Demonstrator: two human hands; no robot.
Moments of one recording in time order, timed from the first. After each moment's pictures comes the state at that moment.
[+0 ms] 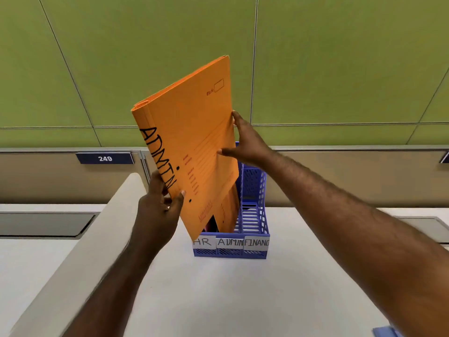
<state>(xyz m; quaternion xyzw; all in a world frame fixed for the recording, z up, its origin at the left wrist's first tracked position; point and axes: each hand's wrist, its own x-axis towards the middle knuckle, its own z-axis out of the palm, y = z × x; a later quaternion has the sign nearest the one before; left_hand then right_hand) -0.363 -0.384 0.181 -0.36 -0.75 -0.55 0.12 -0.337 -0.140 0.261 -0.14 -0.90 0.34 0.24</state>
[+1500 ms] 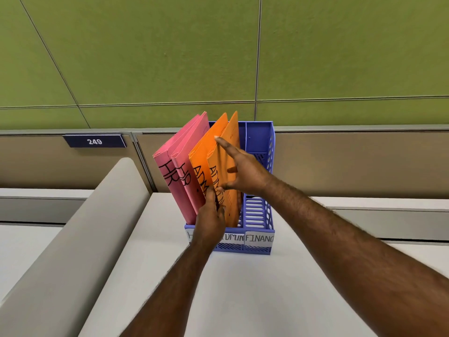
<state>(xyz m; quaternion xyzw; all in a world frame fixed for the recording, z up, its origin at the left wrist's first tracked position) -0.379 -0.252 0.046 -0.29 -0.82 -0.49 -0.04 -0.356 -0.111 0.139 -0.05 -0.93 0.31 0.17</state>
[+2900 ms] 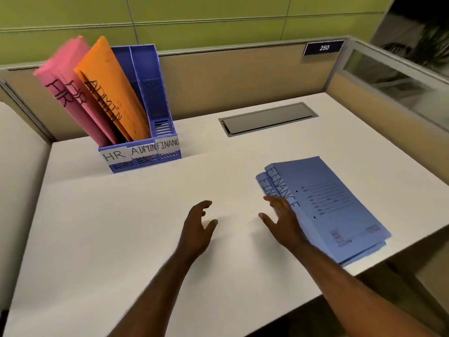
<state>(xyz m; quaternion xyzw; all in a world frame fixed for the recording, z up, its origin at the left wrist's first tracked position) -0.096 -0.381 -0.051 -0.44 -0.73 -0.46 -0.25 0.120 -0.239 -0.056 -0.43 -0.79 0.34 0.27</state>
